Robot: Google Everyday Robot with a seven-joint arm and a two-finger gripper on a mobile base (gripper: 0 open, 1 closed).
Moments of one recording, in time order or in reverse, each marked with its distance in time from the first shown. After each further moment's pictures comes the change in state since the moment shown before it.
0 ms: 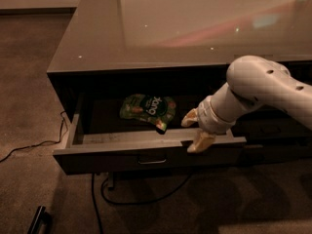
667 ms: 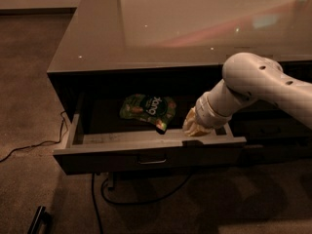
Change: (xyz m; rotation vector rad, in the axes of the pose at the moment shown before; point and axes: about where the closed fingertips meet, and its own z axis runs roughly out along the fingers) arm 0.007 -0.022 0.010 0.001 0.007 0.007
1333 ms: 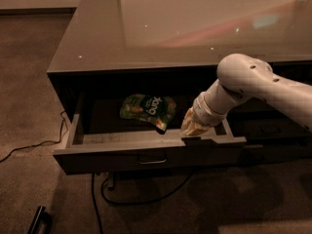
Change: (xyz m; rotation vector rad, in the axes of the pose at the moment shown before) arm 0.012 -0.016 0.023 -0.037 -0.008 0.023
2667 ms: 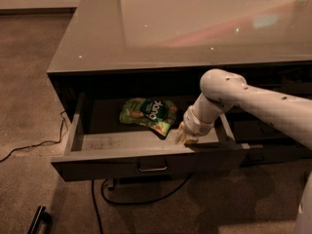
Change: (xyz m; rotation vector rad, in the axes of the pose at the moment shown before) arm 0.017 0.008 0.074 -0.175 0.002 0.024
